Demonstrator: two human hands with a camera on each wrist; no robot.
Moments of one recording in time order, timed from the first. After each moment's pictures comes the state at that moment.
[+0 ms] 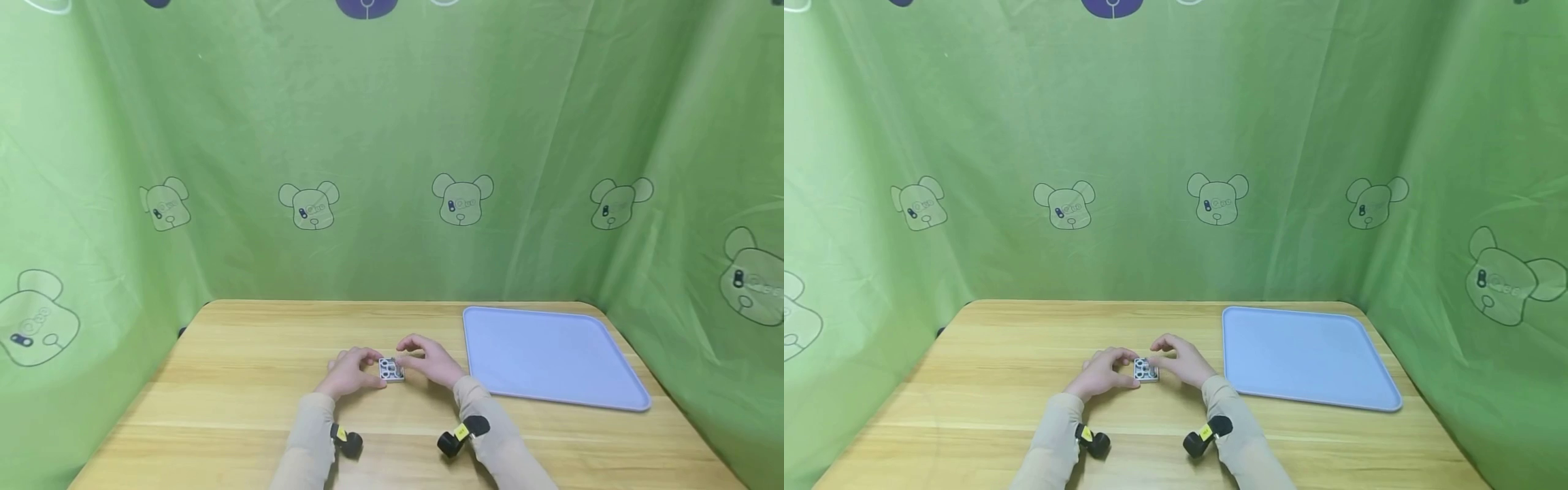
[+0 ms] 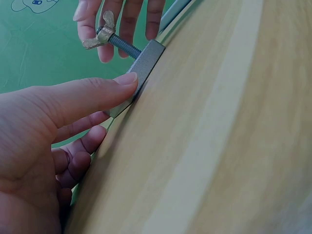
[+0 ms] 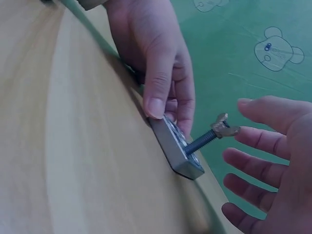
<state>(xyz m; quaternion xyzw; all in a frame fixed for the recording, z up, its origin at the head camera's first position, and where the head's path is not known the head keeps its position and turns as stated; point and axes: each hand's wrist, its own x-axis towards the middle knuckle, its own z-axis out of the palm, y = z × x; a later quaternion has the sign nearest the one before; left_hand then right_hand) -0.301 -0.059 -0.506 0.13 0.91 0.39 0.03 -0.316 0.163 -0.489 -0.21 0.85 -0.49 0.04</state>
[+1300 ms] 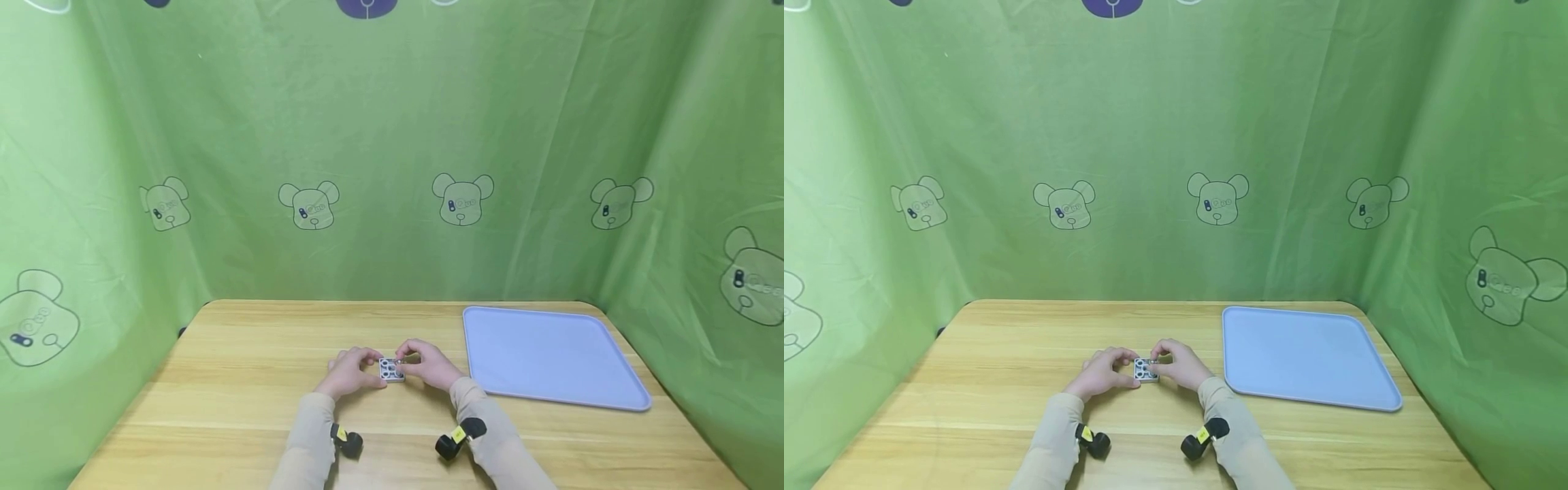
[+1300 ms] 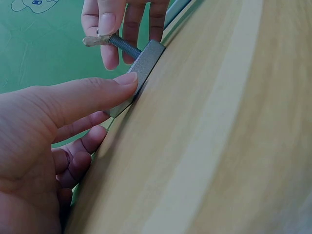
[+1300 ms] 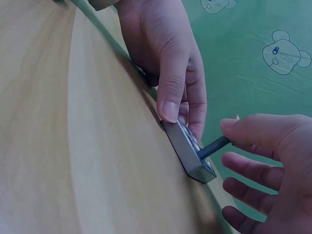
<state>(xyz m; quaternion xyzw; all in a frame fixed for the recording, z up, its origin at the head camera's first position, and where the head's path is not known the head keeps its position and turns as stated) -0.302 -0.059 -0.506 0.13 0.91 0.39 0.03 -0.316 0.157 -0.496 -0.23 0.84 -0.48 0.05</state>
